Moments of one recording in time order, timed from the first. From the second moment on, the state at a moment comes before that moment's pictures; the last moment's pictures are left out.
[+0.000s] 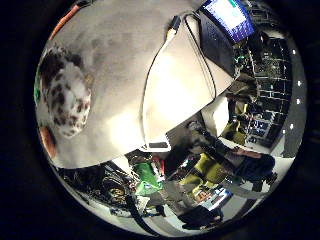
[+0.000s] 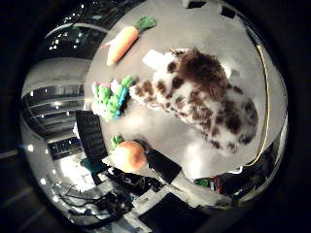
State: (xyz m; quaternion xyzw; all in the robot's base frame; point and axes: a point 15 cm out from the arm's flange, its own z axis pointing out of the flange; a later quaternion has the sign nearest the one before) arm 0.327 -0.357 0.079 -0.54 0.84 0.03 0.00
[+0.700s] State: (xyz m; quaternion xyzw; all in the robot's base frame) arm 0.350 -0.321 0.068 -0.58 0.81 0.05 -0.01
